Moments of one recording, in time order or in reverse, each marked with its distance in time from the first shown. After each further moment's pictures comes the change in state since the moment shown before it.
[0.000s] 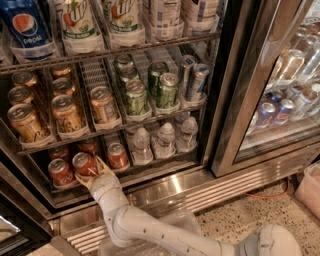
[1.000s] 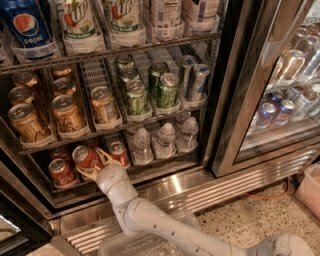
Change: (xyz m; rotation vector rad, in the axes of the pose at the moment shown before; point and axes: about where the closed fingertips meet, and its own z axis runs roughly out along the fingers) arm -0.043 -0.035 -0.004 0.001 -0.135 -0.026
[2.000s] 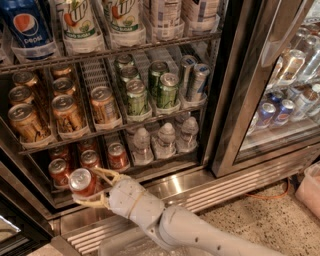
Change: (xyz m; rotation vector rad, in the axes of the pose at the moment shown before) arm -0.104 0.011 -0.108 -0.366 -0.124 0.135
